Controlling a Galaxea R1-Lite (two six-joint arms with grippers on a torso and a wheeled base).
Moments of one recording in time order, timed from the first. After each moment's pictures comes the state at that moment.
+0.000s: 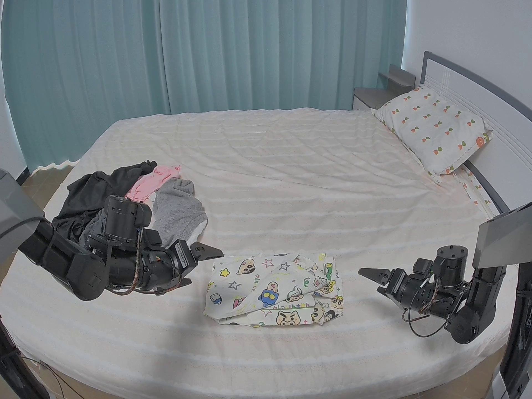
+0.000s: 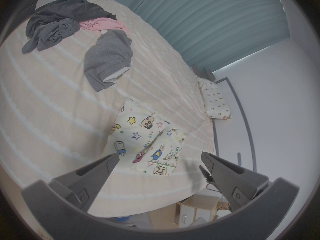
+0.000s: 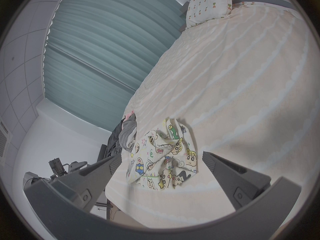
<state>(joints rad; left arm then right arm) -0.31 1.90 -0.73 -0.52 -0.35 -0.84 0.26 2.24 -0.30 -1.52 0.31 0.84</state>
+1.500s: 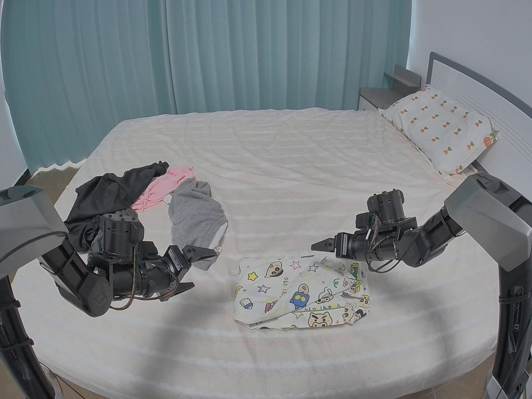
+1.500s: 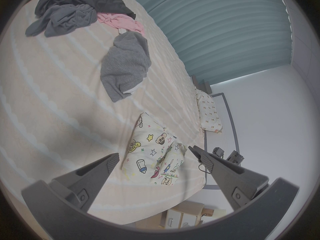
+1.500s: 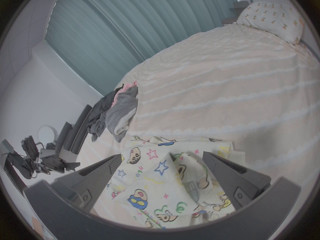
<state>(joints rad) -0.23 2.04 -0.61 -0.86 -0.44 -0.98 0.34 2.36 -1.25 -0.43 0.30 0.36</state>
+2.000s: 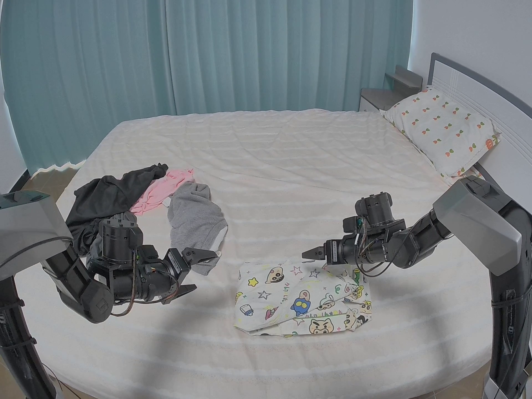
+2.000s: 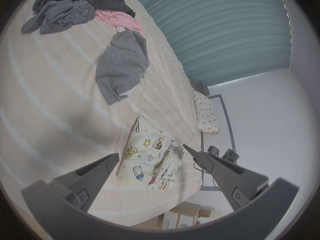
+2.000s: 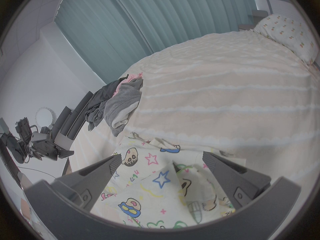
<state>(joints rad) -0.23 2.06 -0.57 -0.95 -0.46 -0.99 0.37 2.38 -1.27 -0.41 0.30 0.25</state>
